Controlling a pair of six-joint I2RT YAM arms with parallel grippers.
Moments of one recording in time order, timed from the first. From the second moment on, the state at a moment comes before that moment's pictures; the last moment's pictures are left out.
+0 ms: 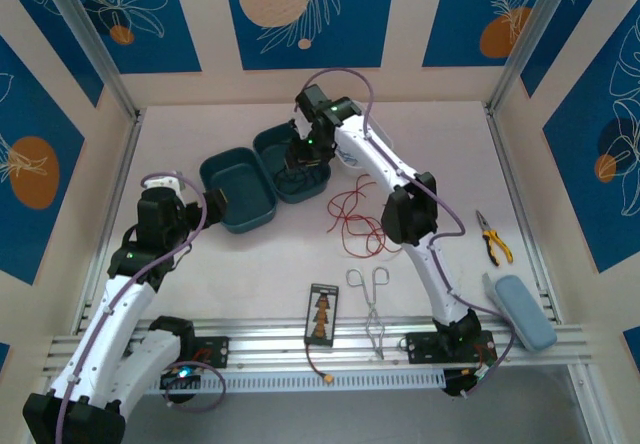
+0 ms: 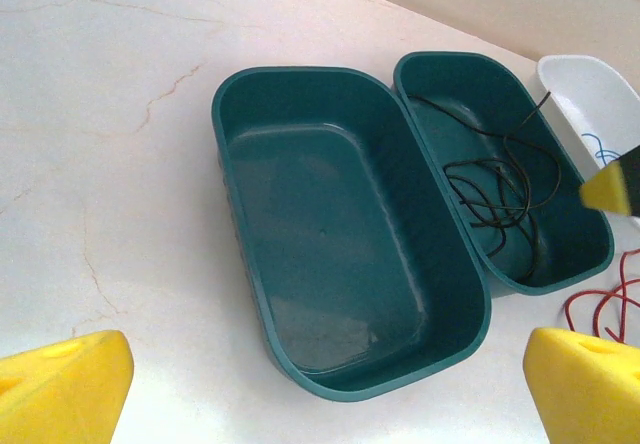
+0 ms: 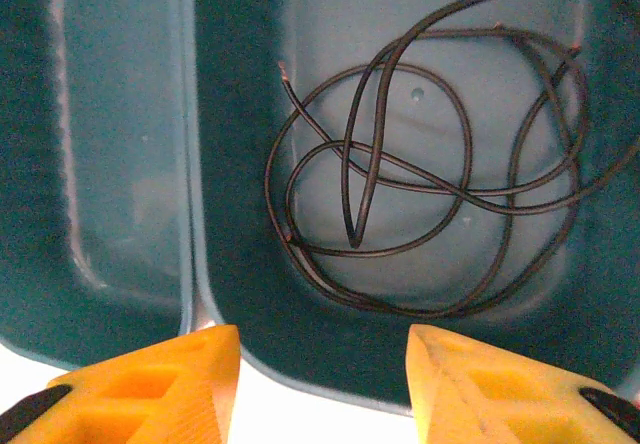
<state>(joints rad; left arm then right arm) -0.18 0.77 0.70 -0.49 -0.06 -0.45 0.59 2.42 2.50 -1.25 -0.25 0.24</state>
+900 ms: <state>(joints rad) -0.18 0.77 0.70 -0.49 -0.06 -0.45 0.64 2.43 2.47 -1.13 -0.05 0.29</state>
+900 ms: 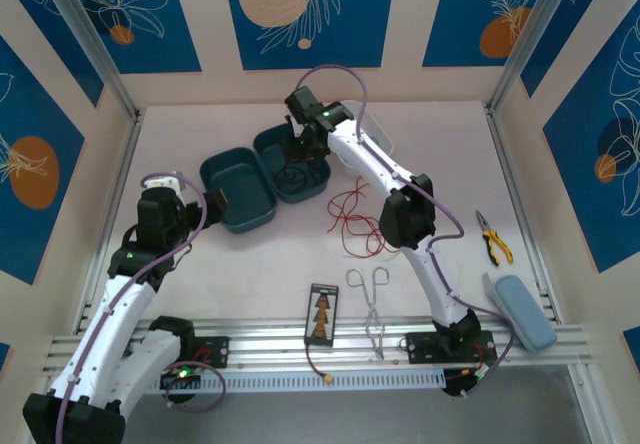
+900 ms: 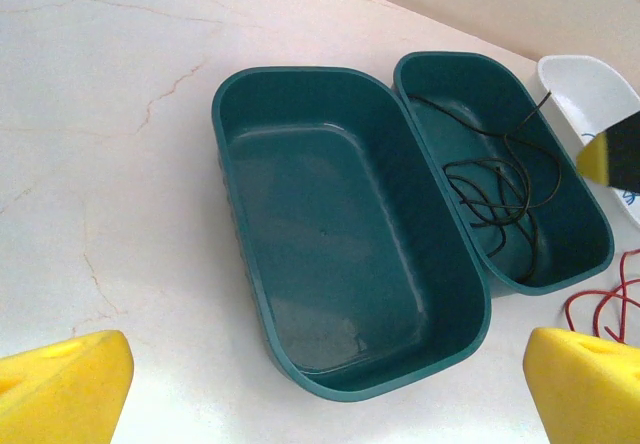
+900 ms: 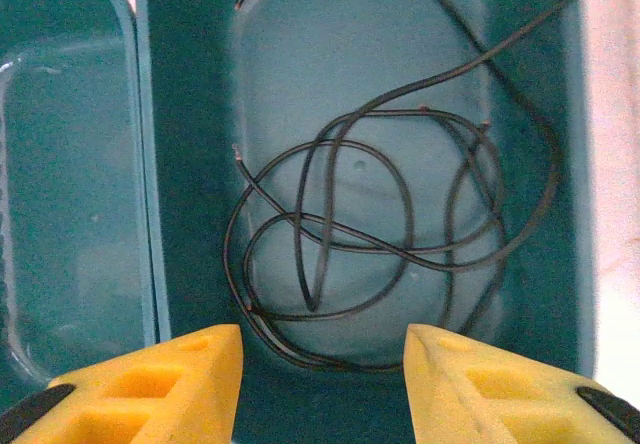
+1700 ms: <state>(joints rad) -0.18 0.77 0.70 -0.49 -0.07 -0.45 0.71 2.55 2.49 -1.10 -0.06 -0.02</state>
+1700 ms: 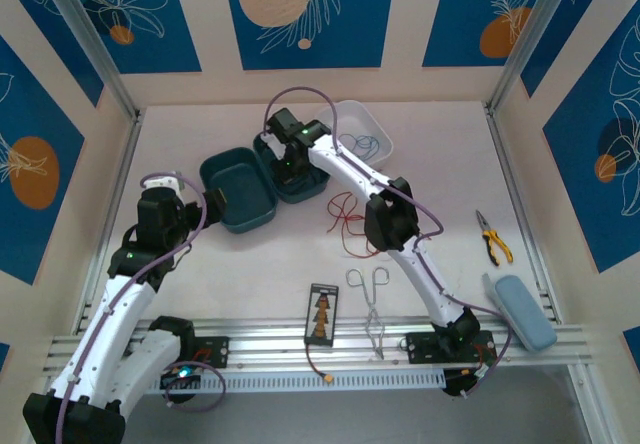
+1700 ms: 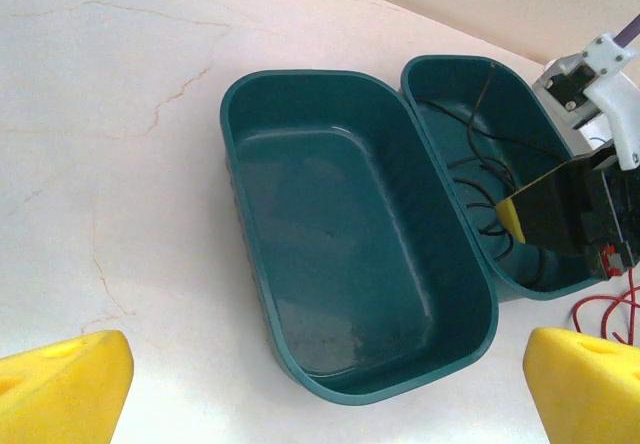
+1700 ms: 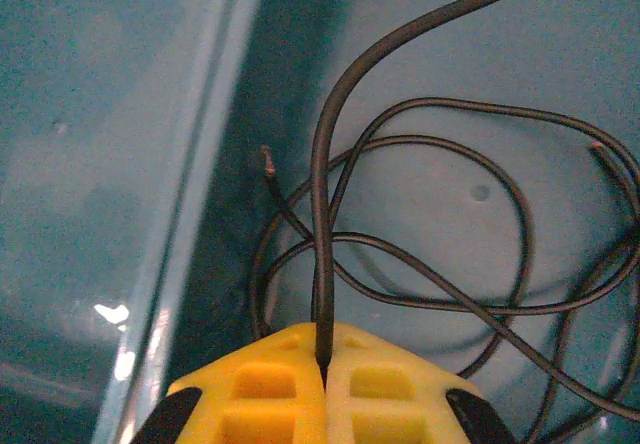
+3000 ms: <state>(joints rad) -0.18 0.75 0.70 -0.50 -0.04 -0.45 0.58 1.97 2.02 -1.10 -0.09 0.22</state>
